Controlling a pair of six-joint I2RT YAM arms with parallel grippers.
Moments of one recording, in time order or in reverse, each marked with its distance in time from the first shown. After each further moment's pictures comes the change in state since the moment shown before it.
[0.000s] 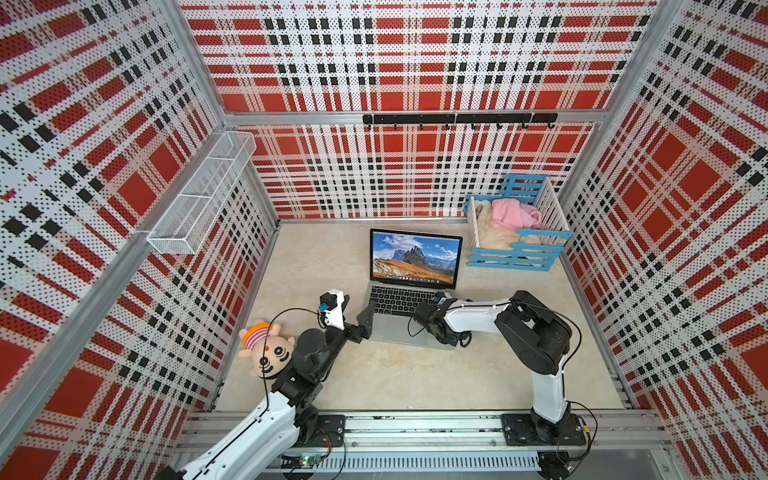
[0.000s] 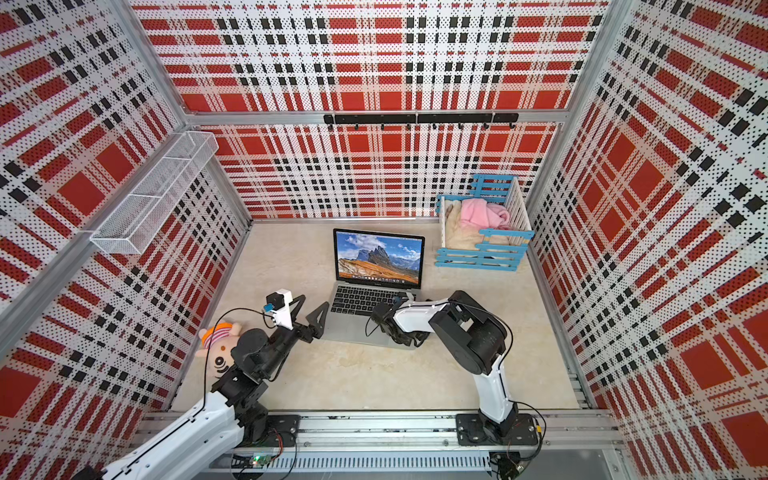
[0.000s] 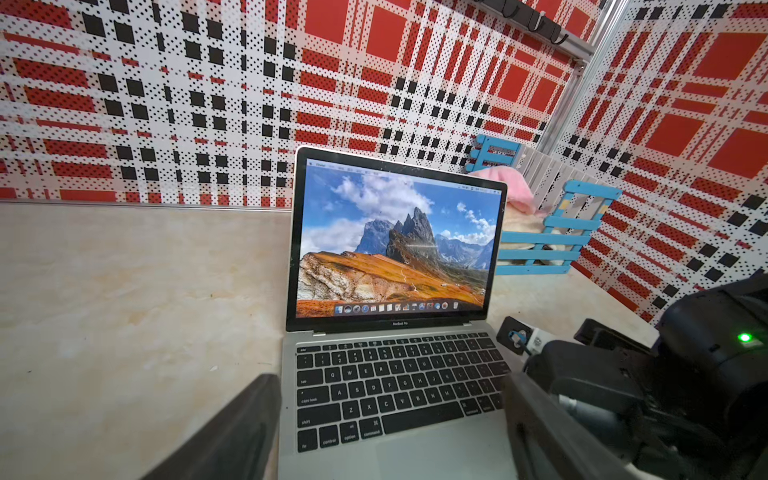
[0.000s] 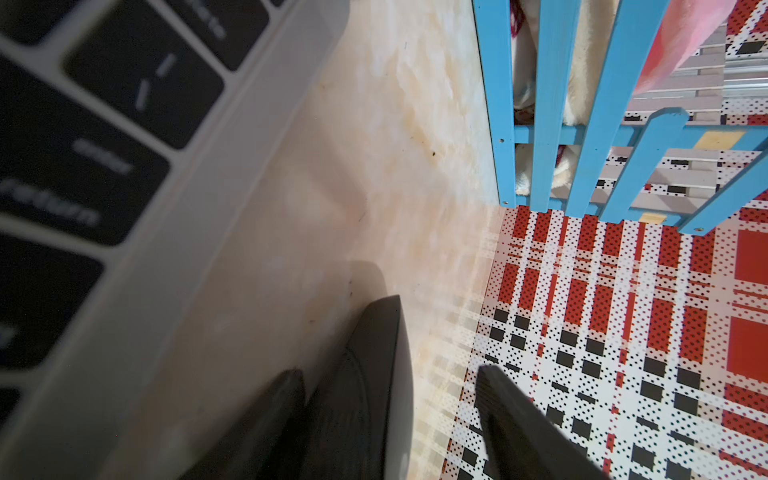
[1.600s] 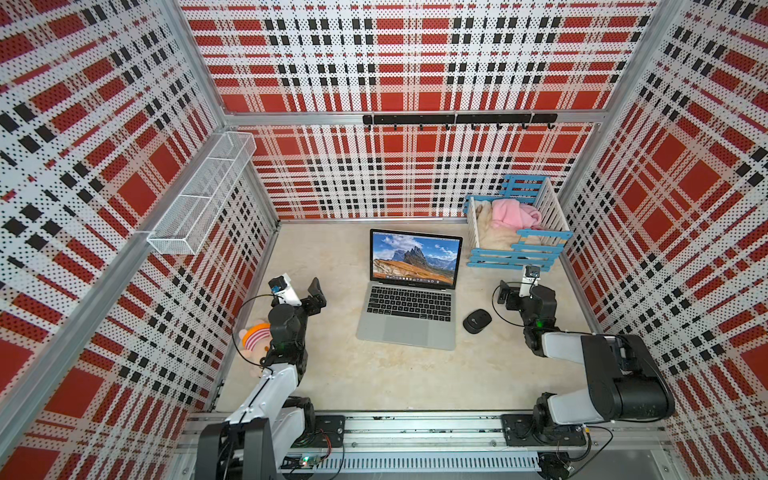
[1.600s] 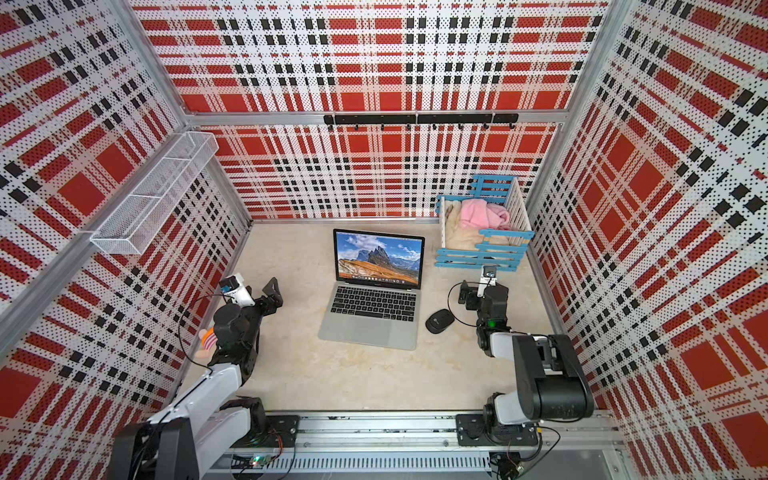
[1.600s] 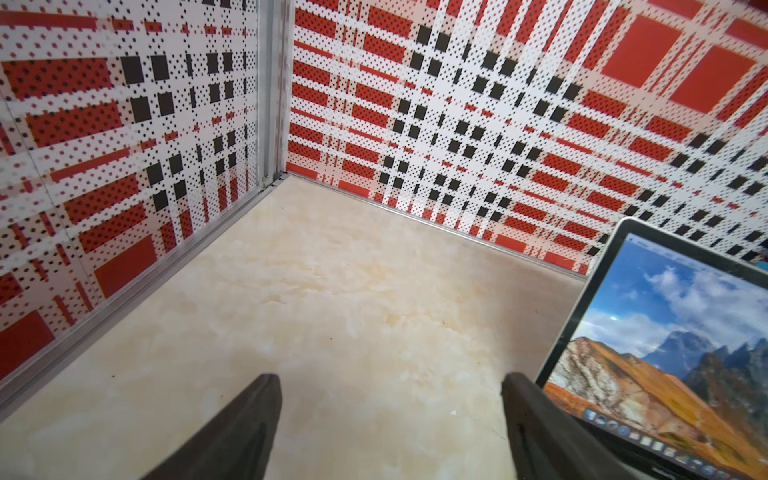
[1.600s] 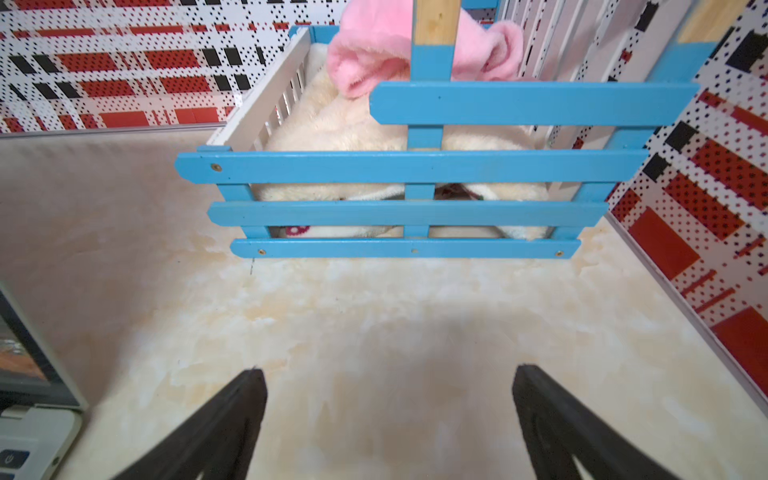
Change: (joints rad) left arm 0.631 0.436 0.057 0.282 0.068 0.005; right arm -0.827 -0.497 -0.745 1.628 -0.903 -0.235
